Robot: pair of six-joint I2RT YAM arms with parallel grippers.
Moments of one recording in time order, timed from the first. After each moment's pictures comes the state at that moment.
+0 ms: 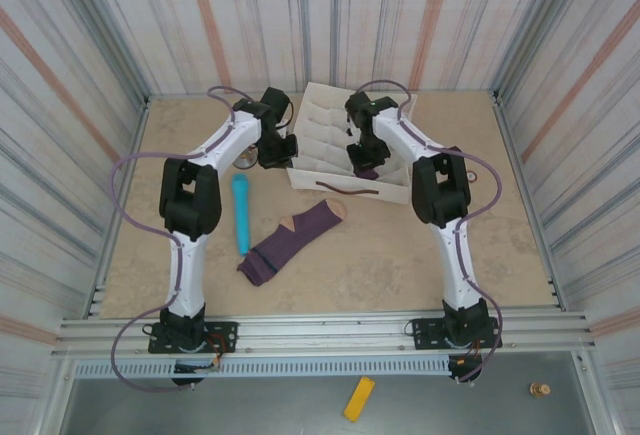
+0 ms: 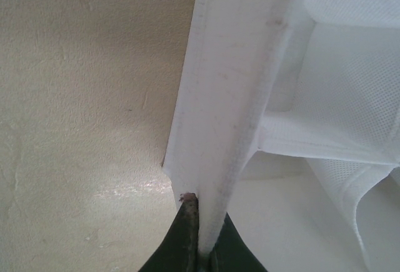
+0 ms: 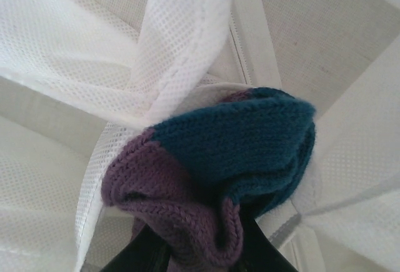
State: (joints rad) left arm -0.39 2.18 1.92 -1.06 0.22 -0.47; right arm 0.41 2.34 2.06 -1.17 0.00 0.09
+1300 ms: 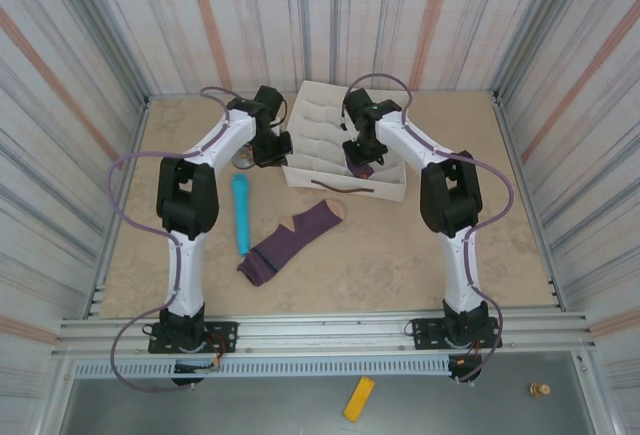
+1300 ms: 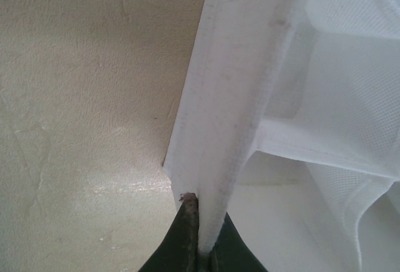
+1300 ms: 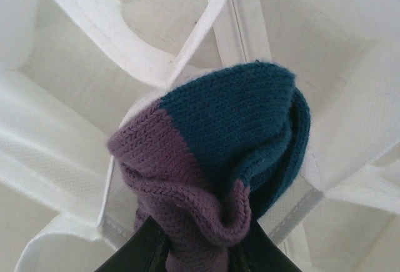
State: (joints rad) left arm -0.35 2.18 1.91 -1.05 0.22 -0.51; right arm 0.45 2.21 1.91 -1.00 0.04 0.03
